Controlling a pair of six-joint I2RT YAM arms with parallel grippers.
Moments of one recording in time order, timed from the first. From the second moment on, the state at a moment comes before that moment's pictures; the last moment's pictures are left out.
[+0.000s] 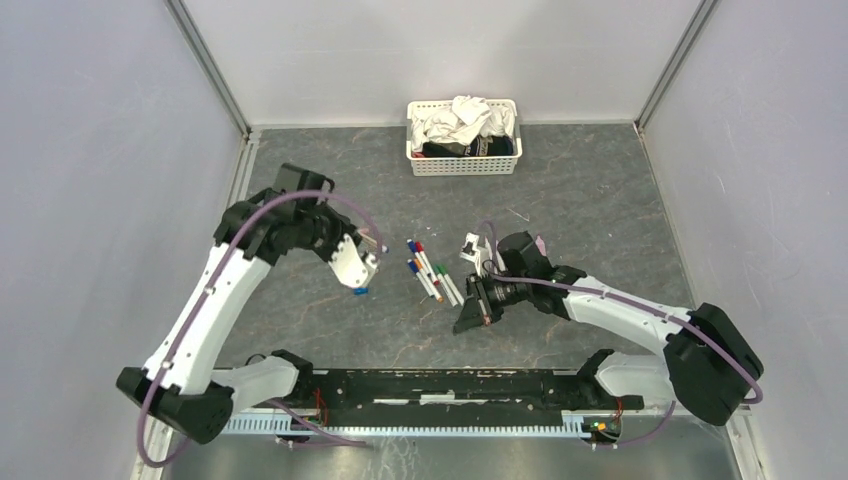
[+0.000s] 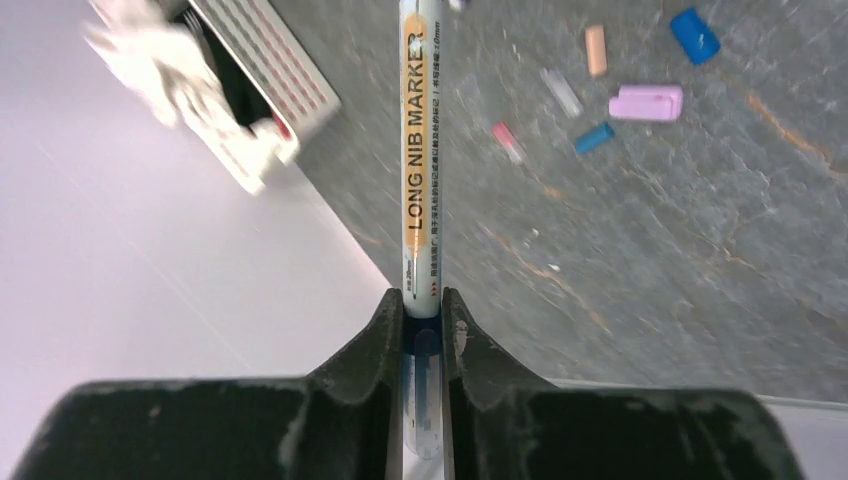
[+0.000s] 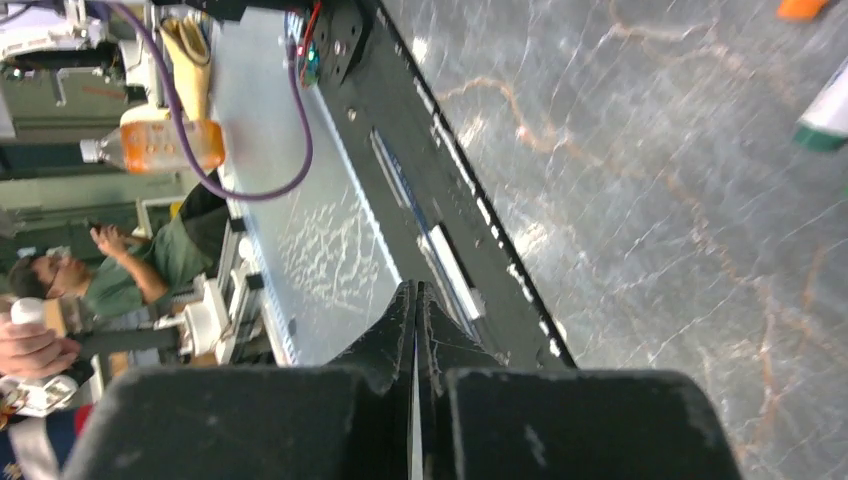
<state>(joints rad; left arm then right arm) -0.37 1.16 1.38 -1.20 0.26 1.85 0.72 1.21 0.59 -0.09 -0.79 0.55</state>
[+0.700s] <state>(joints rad) -0.90 1.15 1.35 -1.19 0.32 1.45 0.74 1.44 1.05 0.01 -0.94 0.60</state>
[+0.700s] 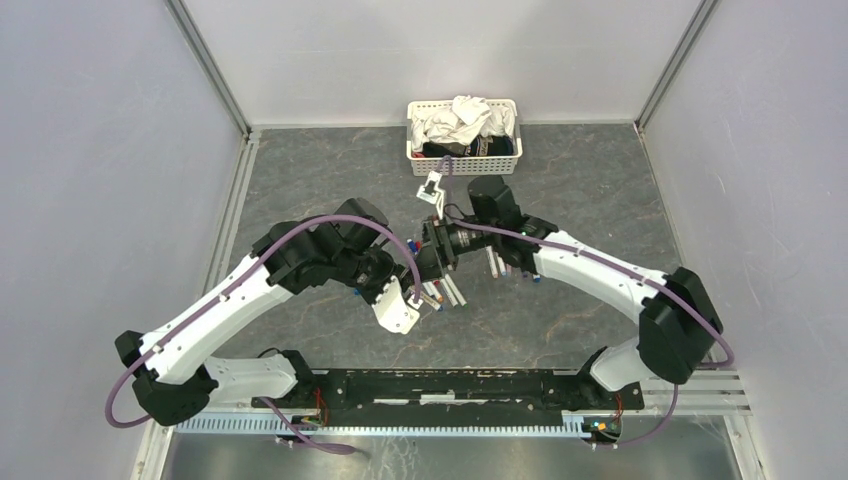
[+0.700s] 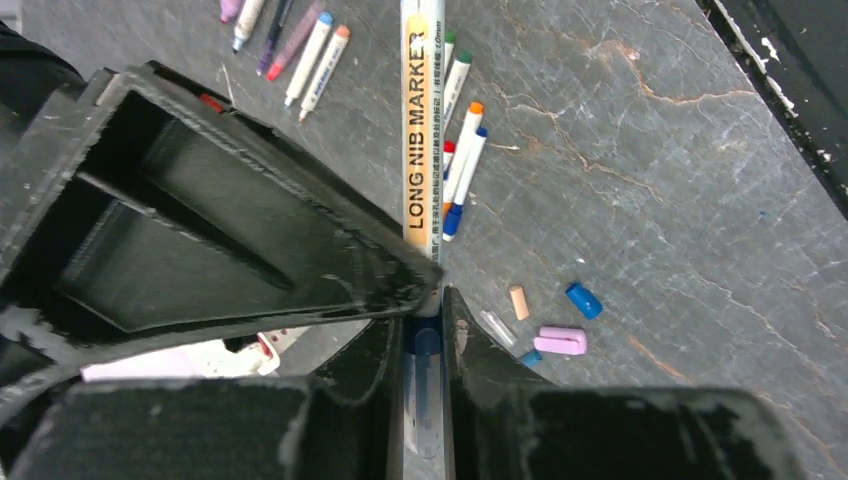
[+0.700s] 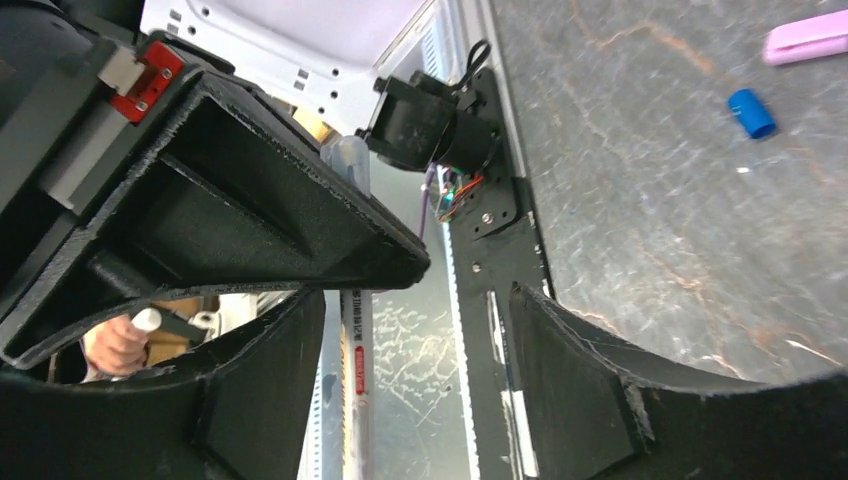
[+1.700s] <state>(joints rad) -0.92 1.14 1.29 -1.12 0.26 1.40 0.84 1.51 1.06 0.05 -1.04 0.64</state>
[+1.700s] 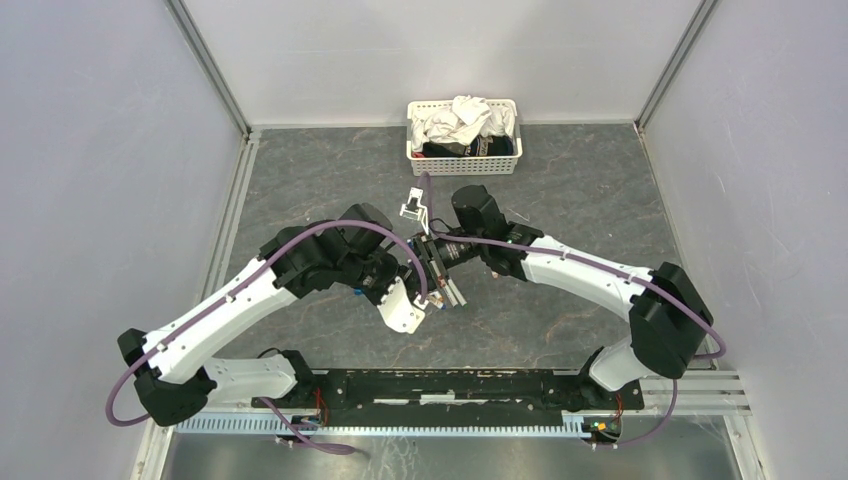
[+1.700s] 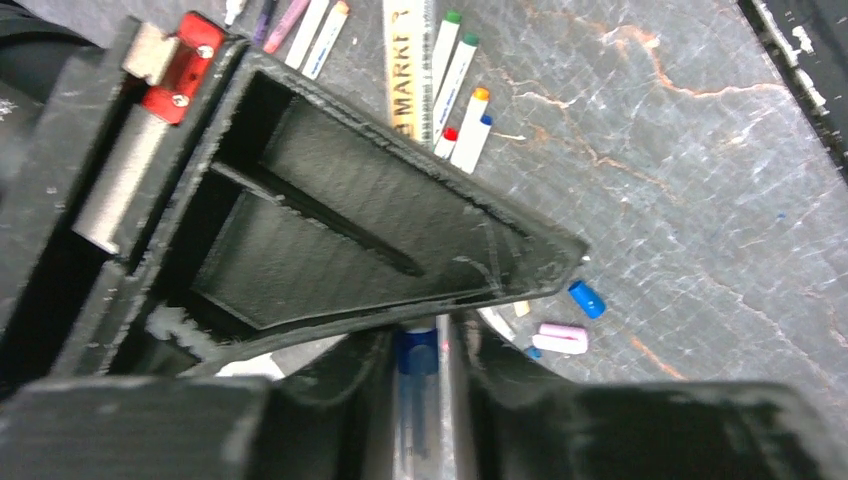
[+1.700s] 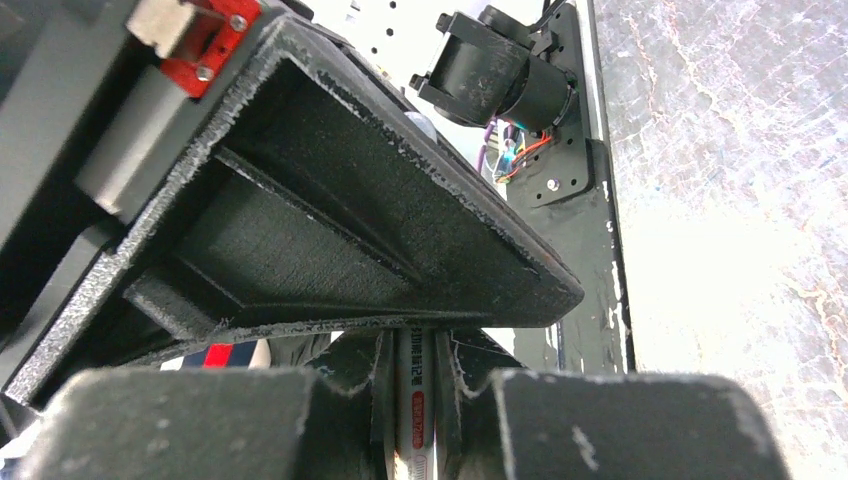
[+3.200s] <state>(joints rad) -0.43 1.06 1.32 -1.31 0.24 1.86 0.74 1.27 0.57 -0.28 -0.89 0.38</state>
